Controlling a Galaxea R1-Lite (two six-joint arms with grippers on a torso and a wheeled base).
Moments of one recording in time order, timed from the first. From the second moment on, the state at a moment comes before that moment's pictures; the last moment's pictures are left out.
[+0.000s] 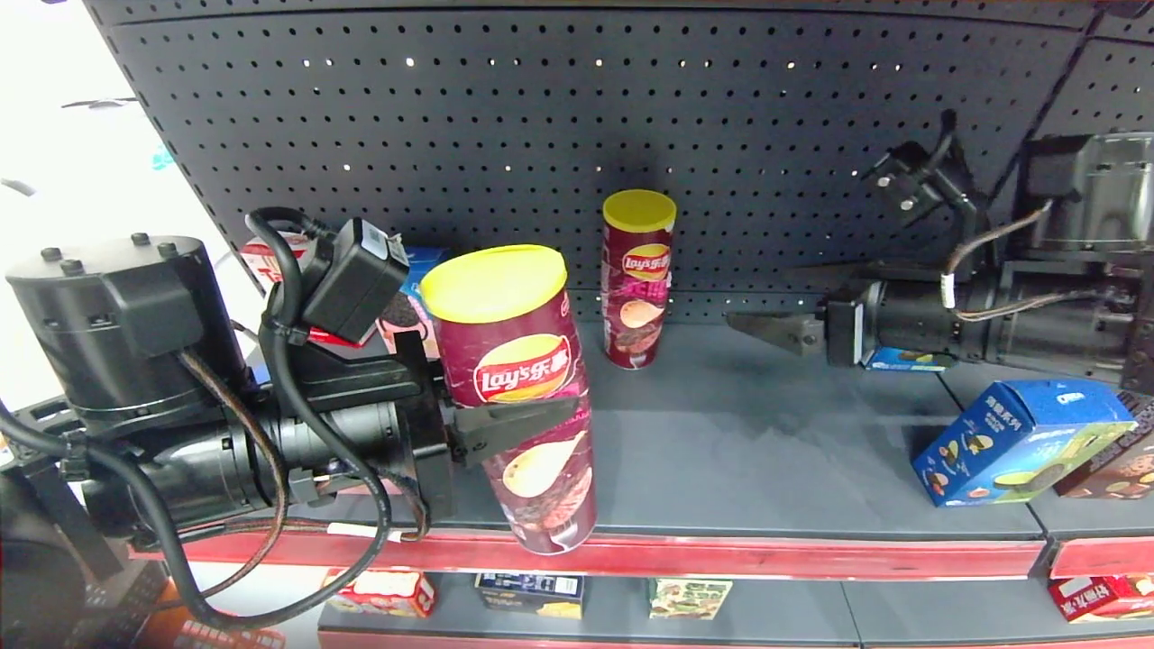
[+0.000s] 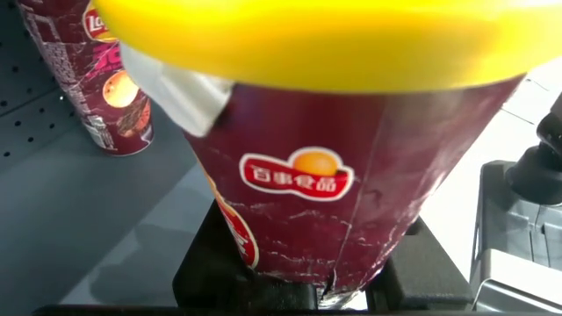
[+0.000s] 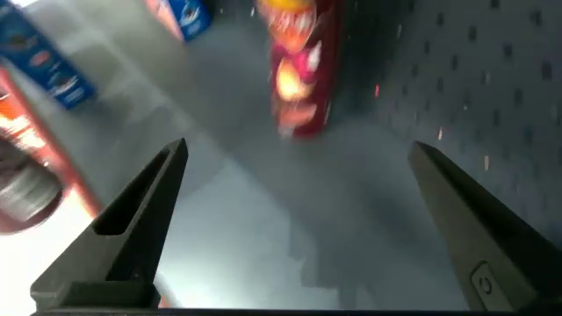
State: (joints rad) left arm -0.52 1.51 -0.70 -0.74 -0.60 0.05; right arm 0.42 1.61 -1.12 -0.32 0.31 -0.20
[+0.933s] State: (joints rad) left arm -0.50 1.51 -0.68 -0.74 -0.61 0.05; right arm 0.41 2.04 -1.49 -0.48 0.51 -0.26
